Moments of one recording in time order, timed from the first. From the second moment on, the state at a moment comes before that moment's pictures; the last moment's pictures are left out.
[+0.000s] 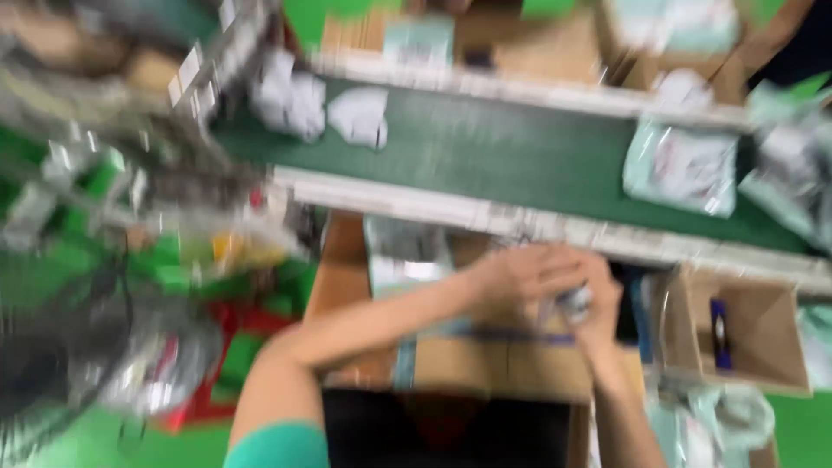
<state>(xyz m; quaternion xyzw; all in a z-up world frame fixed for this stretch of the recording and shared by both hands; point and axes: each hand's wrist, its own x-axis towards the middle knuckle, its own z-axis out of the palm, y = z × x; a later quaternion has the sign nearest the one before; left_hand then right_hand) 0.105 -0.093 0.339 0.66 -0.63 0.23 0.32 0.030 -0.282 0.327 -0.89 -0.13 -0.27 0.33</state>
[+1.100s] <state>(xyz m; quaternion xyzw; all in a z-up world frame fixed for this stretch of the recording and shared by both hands) 0.023 -0.069 0.239 0.80 -0.36 -0.02 0.48 -0.023 -0.261 0.293 -0.83 -0.12 -0.16 0.52</state>
